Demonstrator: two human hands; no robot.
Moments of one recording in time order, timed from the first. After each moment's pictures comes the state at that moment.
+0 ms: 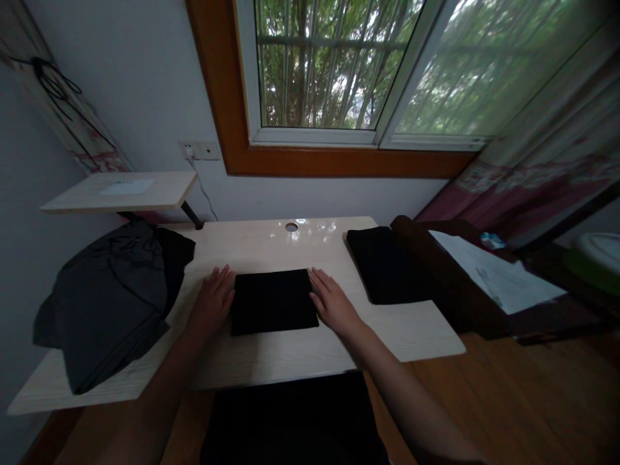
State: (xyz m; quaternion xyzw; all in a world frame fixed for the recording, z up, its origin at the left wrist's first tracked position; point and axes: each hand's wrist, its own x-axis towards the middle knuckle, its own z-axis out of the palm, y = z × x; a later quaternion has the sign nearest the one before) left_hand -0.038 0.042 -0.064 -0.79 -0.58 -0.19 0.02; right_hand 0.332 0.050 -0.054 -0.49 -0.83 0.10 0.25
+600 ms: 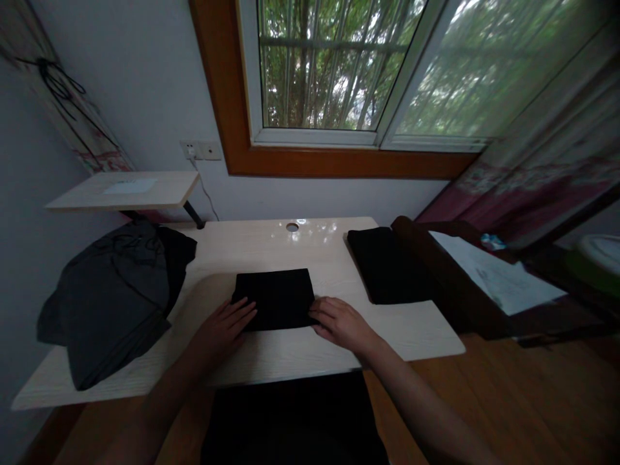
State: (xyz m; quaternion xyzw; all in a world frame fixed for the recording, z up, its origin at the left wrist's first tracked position) left_hand -0.025 -0.014 -0.058 -0.91 -0.39 -0.13 0.03; right_hand 0.355 0.021 -0.047 -0.30 -0.93 0.04 0.20
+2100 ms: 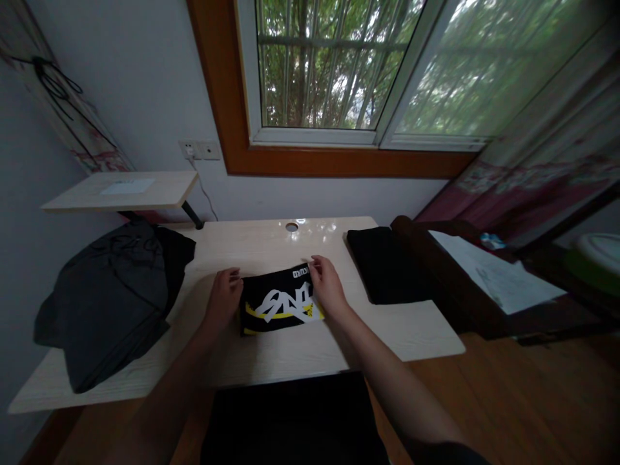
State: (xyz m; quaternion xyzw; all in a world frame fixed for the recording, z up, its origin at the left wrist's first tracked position) left_hand 0.007 0.059 -0.046 -0.61 -0.65 -0.41 -0.20; right_hand 0.300 0.092 -0.043 -0.56 -0.66 0.20 0.45
